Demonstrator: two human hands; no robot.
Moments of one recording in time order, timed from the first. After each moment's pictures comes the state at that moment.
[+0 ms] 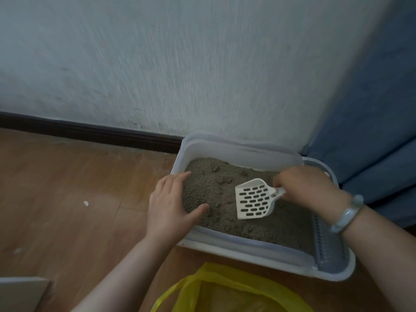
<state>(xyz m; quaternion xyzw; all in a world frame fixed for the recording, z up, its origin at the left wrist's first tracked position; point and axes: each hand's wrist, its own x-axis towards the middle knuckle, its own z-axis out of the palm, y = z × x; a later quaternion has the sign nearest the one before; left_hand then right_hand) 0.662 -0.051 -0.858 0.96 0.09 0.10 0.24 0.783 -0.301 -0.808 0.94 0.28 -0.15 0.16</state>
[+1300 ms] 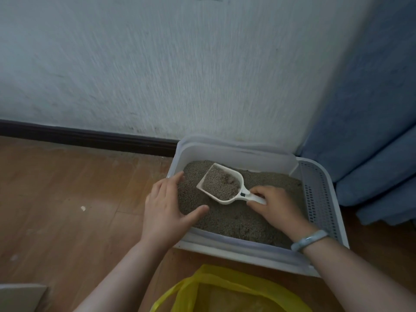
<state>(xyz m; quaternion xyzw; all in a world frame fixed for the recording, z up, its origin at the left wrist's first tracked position) 0.662 -0.050 -0.864 0.96 0.08 0.10 0.23 0.749 -0.295 -0.879 0.95 0.15 -0.12 -0.26</state>
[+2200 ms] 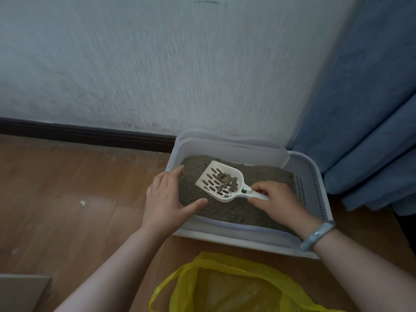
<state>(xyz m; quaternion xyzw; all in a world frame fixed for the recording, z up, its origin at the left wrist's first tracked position) 0.657 -0.046 -0.863 0.97 0.05 0.09 0.23 0.725 -0.305 -0.852 0.94 0.13 -0.13 -0.27</state>
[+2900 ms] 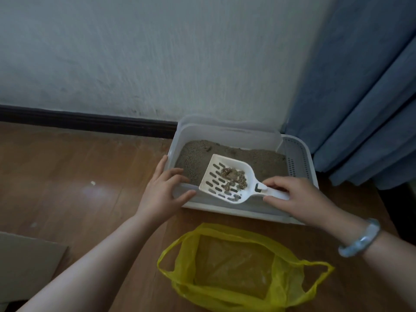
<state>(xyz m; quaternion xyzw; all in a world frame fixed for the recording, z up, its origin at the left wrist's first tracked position) 0.612 -0.033 -0.863 0.96 -0.01 0.05 0.26 0.652 -0.344 -0.795 0.92 0.20 -0.16 -0.29</state>
